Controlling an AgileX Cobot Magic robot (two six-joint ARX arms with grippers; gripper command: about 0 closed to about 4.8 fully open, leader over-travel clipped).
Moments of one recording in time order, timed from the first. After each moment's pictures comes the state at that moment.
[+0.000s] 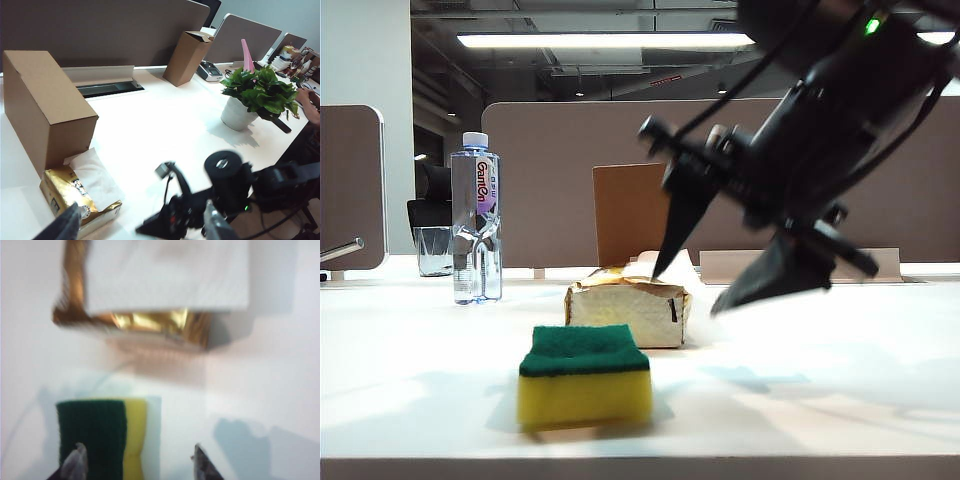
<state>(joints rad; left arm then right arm) -0.06 0.74 1.08 -0.55 0.83 -0.19 0.69 1.44 0.74 -0.07 -0.11 0.74</state>
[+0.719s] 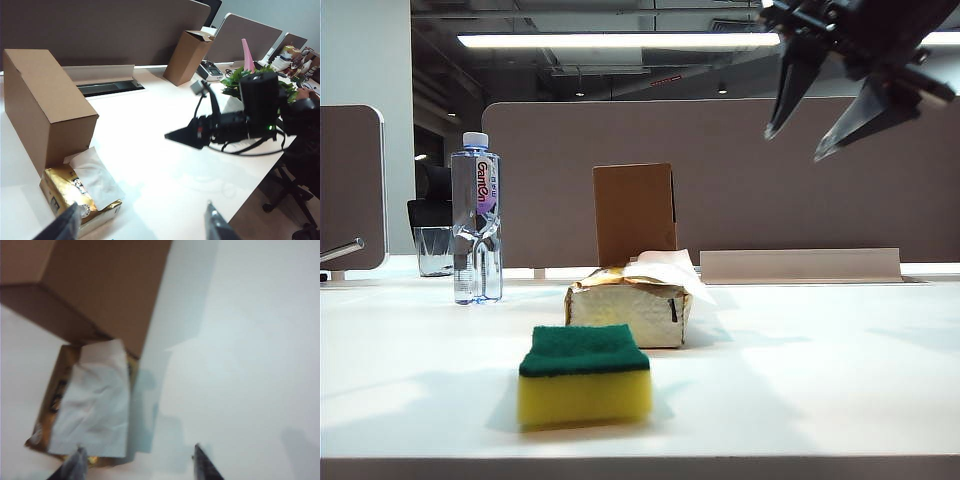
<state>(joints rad) -0.06 0.74 1.08 -0.55 0.83 -0.19 0.35 1.33 1.09 -0.43 -0.11 0.35</state>
